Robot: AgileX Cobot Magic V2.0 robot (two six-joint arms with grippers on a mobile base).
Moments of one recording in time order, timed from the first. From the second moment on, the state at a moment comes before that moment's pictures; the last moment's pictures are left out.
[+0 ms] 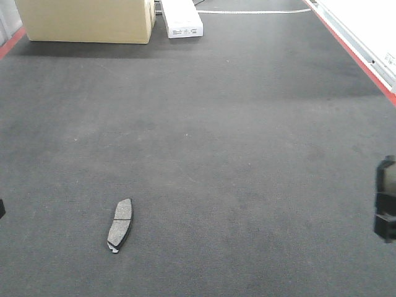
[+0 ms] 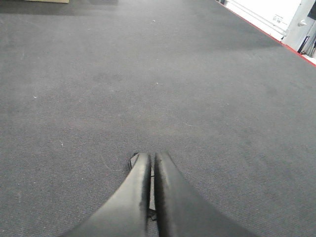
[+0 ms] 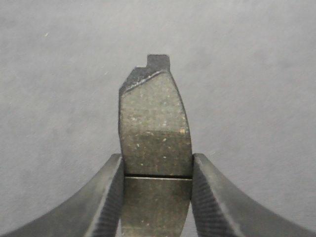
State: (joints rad) left arm -0.41 0.49 -0.49 0.06 0.45 -0.29; right arm -0.08 0.77 -0.56 0.33 0.54 -0.32
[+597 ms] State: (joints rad) left arm -0.41 0.49 -0.49 0.06 0.45 -0.29; right arm 0.31 1.48 -0.87 0.55 0.47 -0.44
